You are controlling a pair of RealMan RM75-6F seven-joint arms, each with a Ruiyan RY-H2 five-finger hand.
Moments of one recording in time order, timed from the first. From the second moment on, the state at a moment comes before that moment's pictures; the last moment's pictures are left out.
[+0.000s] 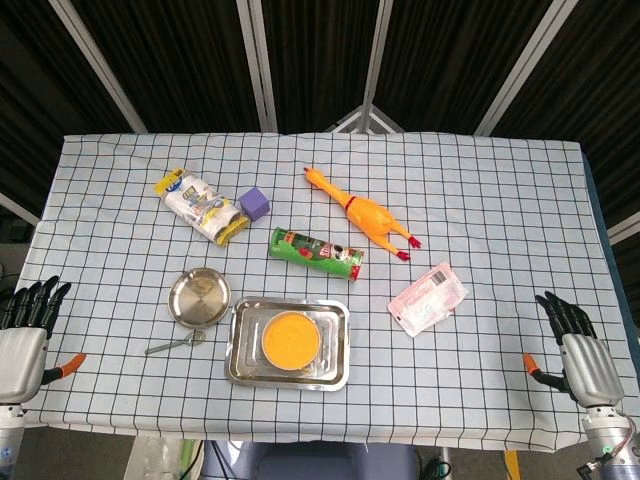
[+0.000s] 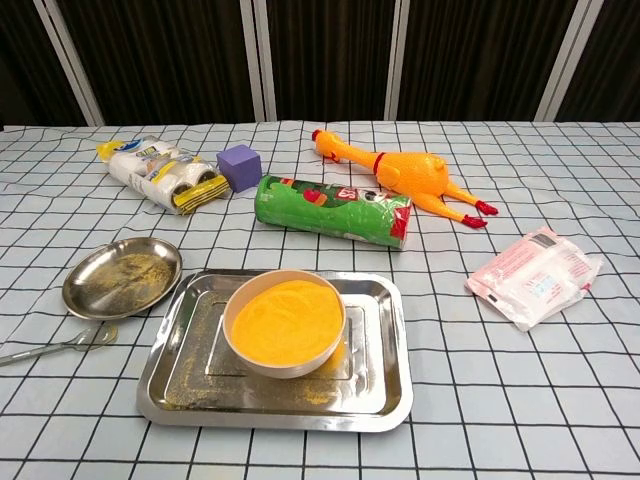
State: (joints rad) left arm -0.08 -1.17 0.01 -1.73 1.49 1.57 0.23; right arm 0.10 -1.08 0.04 -1.69 -1.44 1.36 0.15
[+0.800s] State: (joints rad) left arm -0.13 -1.24 -0.02 -1.77 1.33 1.39 0.40; right arm 0.09 -1.08 0.03 -1.70 -1.45 1.36 0.16
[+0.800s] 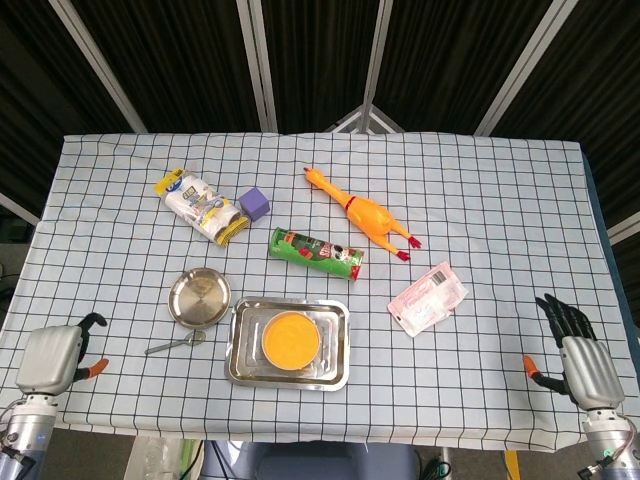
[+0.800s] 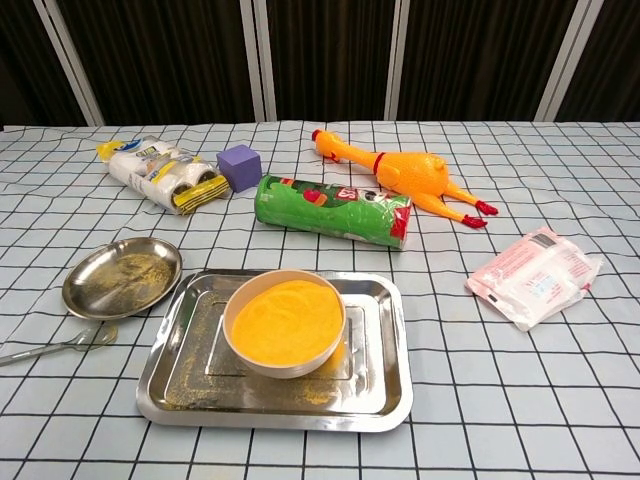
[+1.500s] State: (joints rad) left arm -0.26 -1.45 -0.08 -1.77 0.94 1.26 0.68; right arm 0.09 -1.07 0.03 -1.71 -1.45 1.35 0.16
